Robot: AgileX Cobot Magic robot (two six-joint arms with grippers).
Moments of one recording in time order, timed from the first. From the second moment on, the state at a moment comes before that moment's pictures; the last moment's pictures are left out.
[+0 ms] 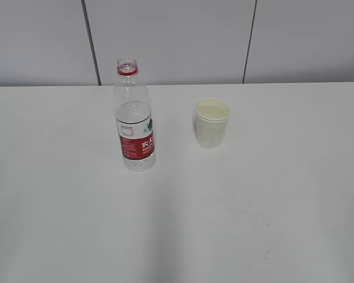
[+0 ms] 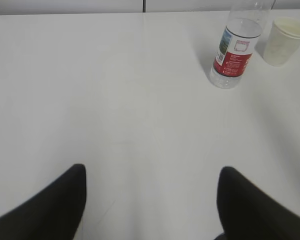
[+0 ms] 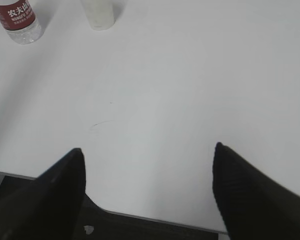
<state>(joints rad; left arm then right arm) -0.08 -0.01 -0.52 -0.03 1.10 0.00 0.08 -0.02 -0.49 0.08 1.14 -0.05</state>
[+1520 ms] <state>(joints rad) -0.08 -0.01 -0.52 -0.03 1.10 0.00 0.08 -0.02 -0.49 0.08 1.14 -0.05</state>
